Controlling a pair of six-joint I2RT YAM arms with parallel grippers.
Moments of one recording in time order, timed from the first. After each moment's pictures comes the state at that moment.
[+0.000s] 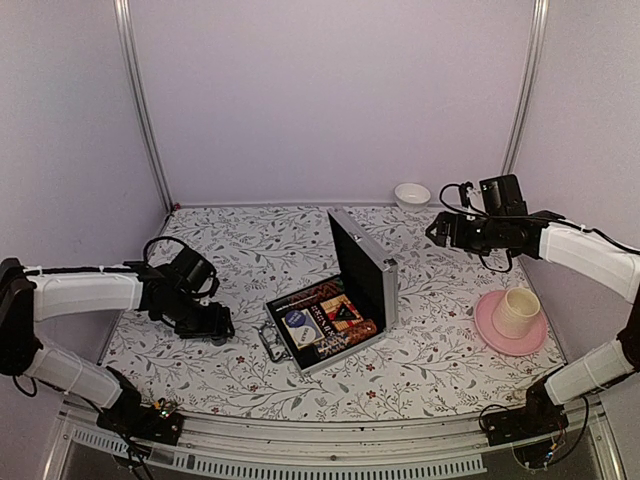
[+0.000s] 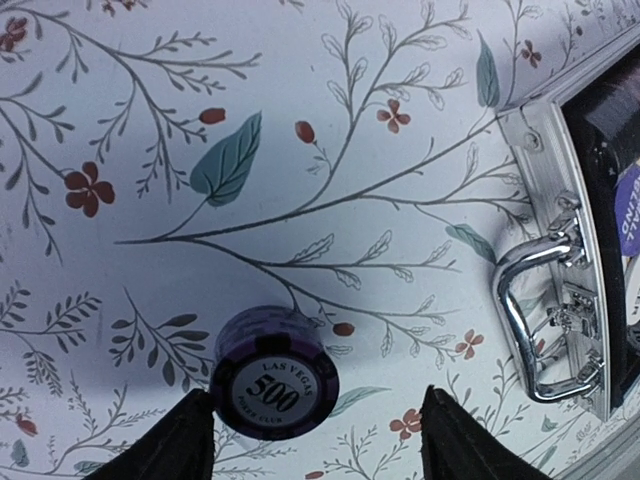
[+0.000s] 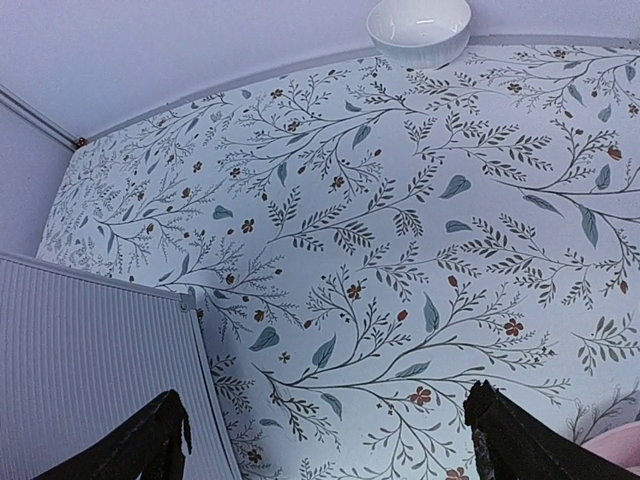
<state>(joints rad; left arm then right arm) -0.56 1.32 0.66 -0.54 0.05 -0.56 0.36 1.36 1.02 -0.33 -0.09 0.41</state>
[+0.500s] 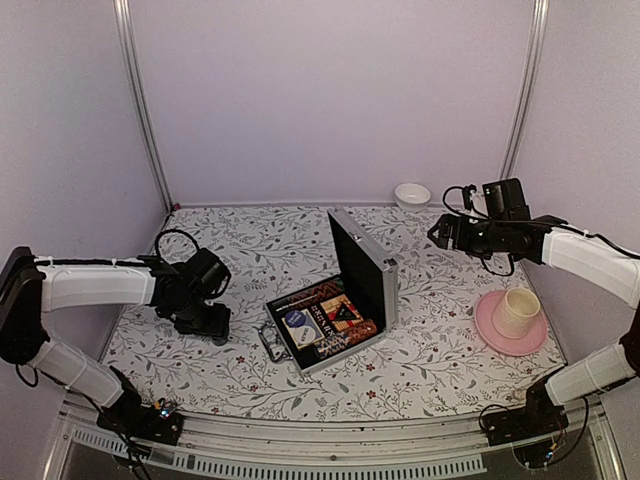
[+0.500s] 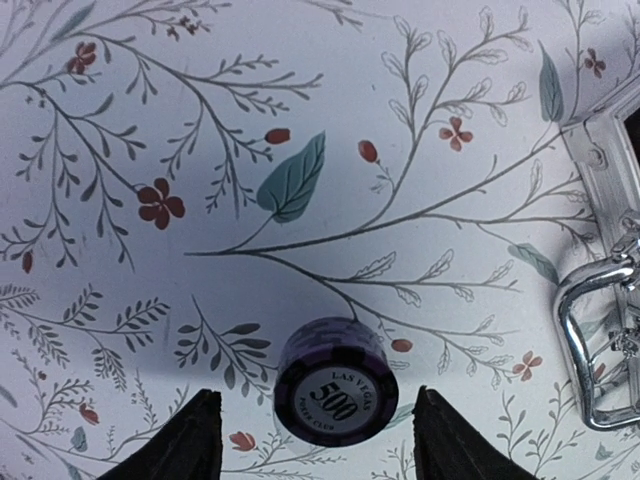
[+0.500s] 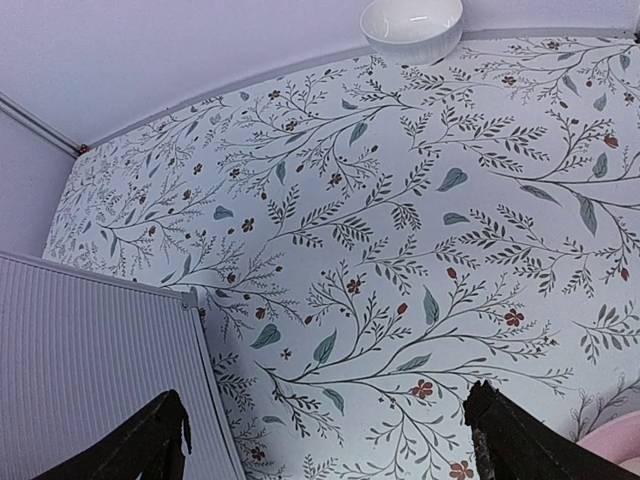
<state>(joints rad) -0.64 1.40 0.74 -0.64 -0.17 -0.58 0.36 1.33 0.98 -0.31 -0.09 0.44</state>
